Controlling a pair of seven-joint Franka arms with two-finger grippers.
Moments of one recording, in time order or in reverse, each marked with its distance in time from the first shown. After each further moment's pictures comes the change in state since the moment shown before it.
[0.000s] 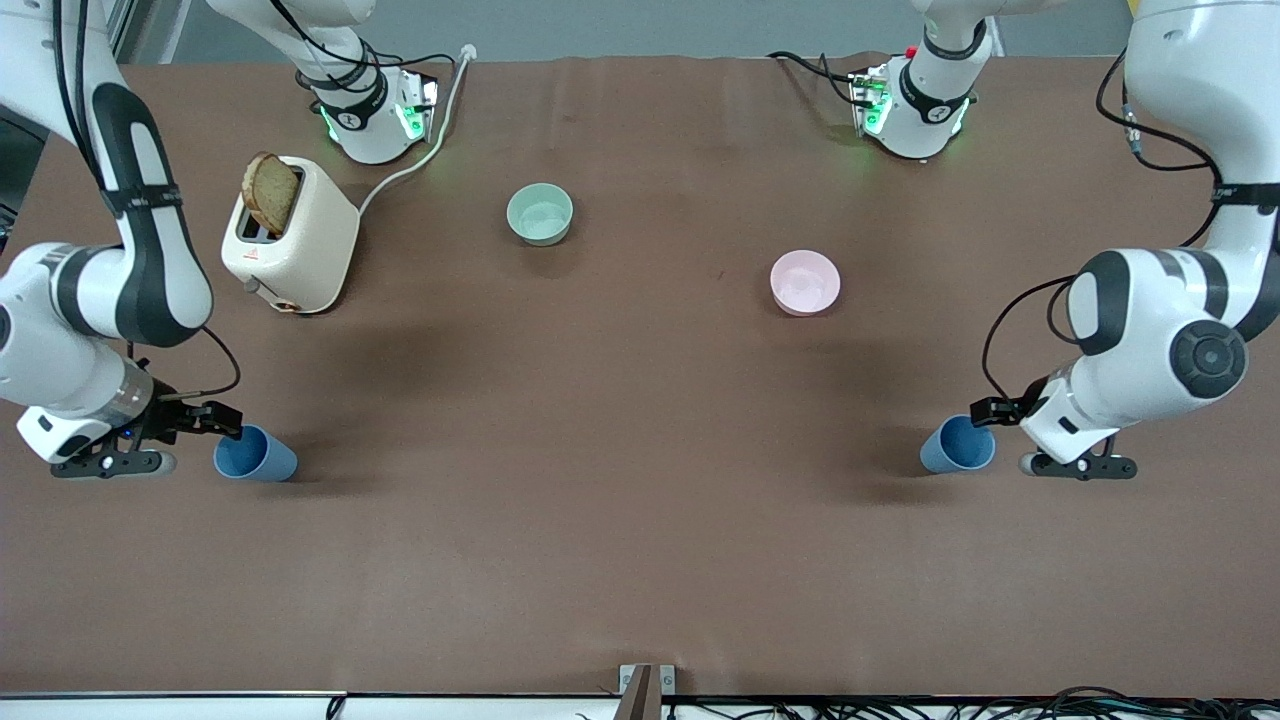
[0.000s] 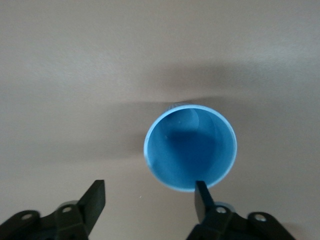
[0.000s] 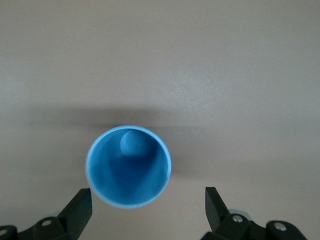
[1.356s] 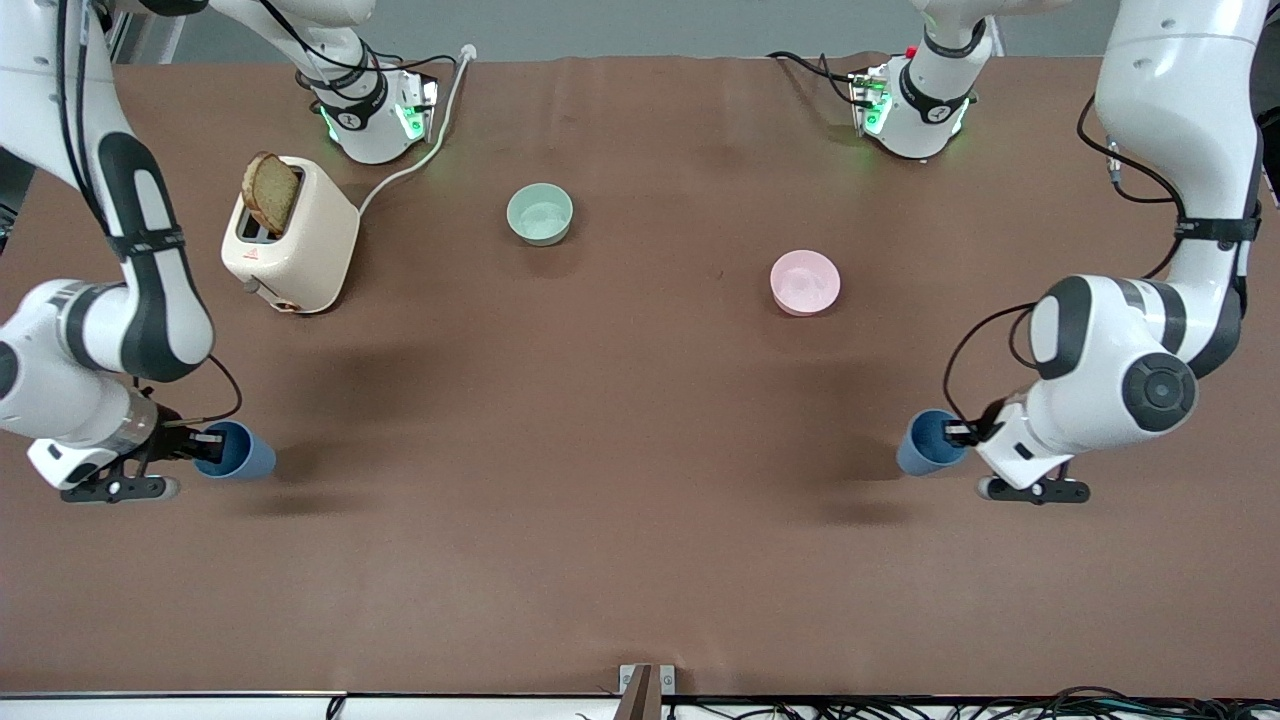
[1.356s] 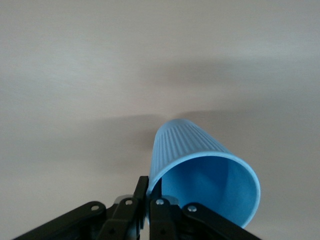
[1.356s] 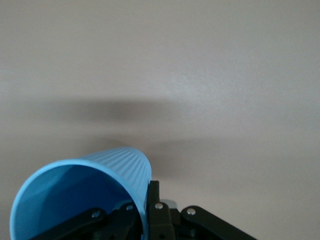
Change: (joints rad) left arm -0.053 0.052 -0.083 0.151 -0.019 -0.091 -0.132; right arm -0.012 0.076 0.007 0.152 0.042 -0.116 -0.002
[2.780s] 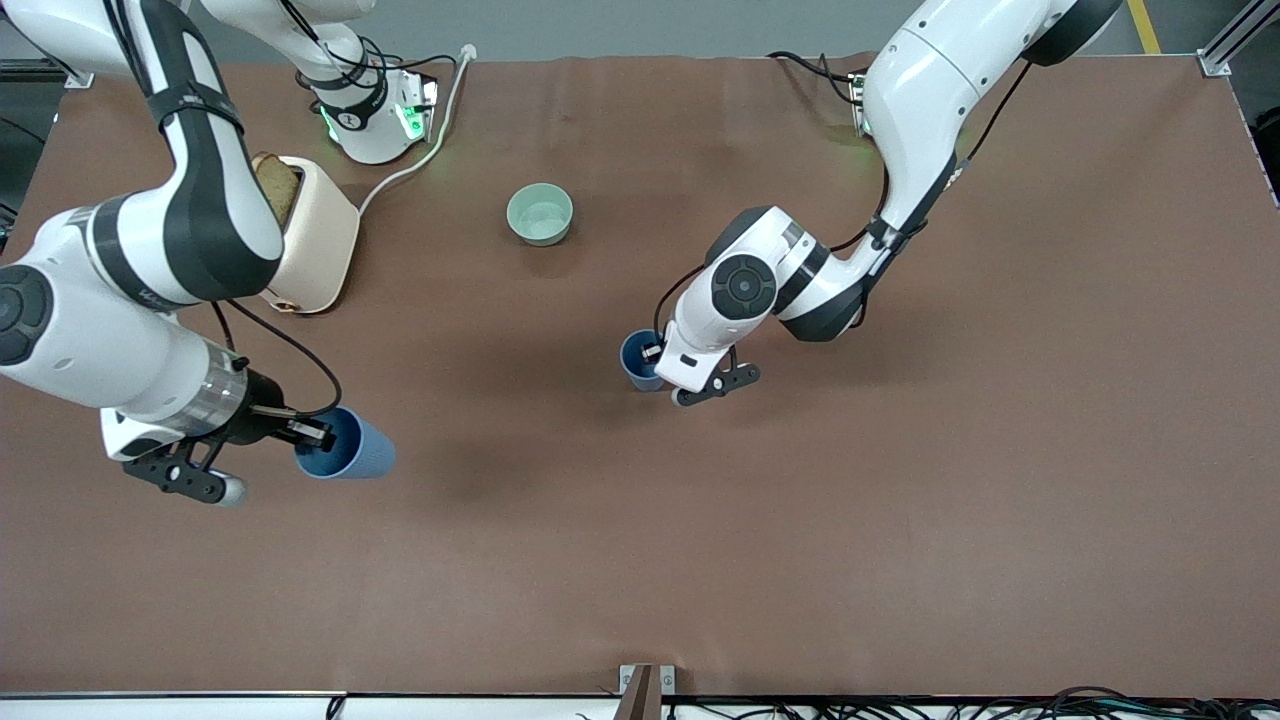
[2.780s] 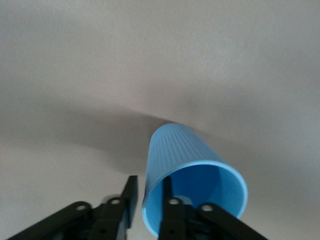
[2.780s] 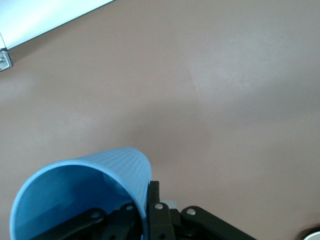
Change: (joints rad) left arm -0.340 0.171 -0.255 0.012 0.001 0.220 -0.922; right arm 0.198 -0.073 0.166 0.265 0.063 -0.299 0.717
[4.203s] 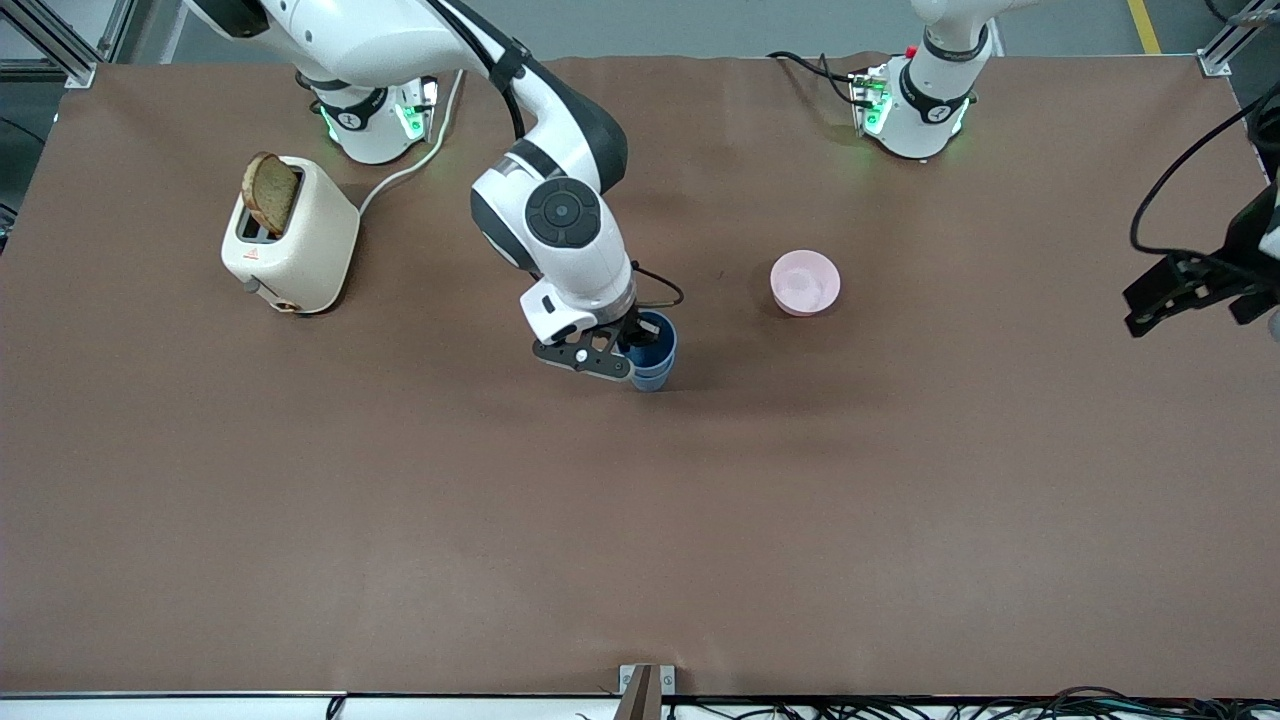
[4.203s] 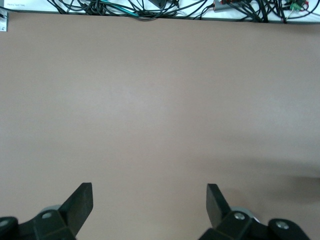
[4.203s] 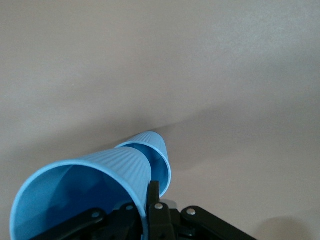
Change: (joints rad) left arm 0.626 -0.531 0.004 0.289 0.163 -0.701 0.881; right arm 0.403 0.168 0.194 -0.039 -0.179 0.170 0.578
